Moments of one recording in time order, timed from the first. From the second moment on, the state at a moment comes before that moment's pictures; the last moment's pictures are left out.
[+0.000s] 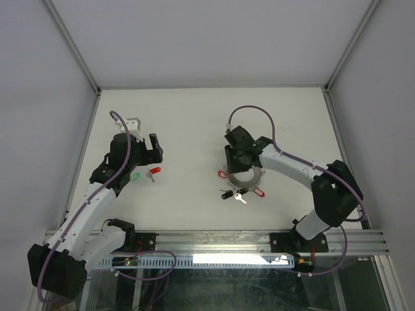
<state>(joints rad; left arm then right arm) -0.28 0.90 0.71 -0.34 -0.11 -0.30 0.73 1.55 1.07 -0.61 0.05 0.51</state>
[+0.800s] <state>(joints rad) -0.28 0.94 0.71 -0.33 -0.07 -0.29 0.82 1.72 1.14 -0.64 0.14 0.33</state>
